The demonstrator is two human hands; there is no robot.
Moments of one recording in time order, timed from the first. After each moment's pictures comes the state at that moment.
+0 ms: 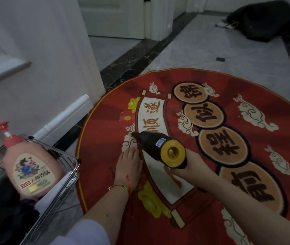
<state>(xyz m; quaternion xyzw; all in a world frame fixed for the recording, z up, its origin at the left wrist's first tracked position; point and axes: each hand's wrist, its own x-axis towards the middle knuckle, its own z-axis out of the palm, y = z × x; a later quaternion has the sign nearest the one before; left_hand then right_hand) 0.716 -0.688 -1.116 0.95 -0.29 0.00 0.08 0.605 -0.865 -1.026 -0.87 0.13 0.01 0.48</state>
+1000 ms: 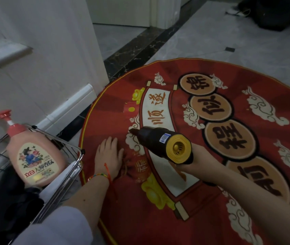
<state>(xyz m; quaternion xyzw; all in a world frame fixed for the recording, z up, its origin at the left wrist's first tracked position) 0.751 -0.627 -1.130 0.98 -0.17 -0.02 0.10 0.606 -0.867 -1.023 -0.87 0.11 0.06 0.48</state>
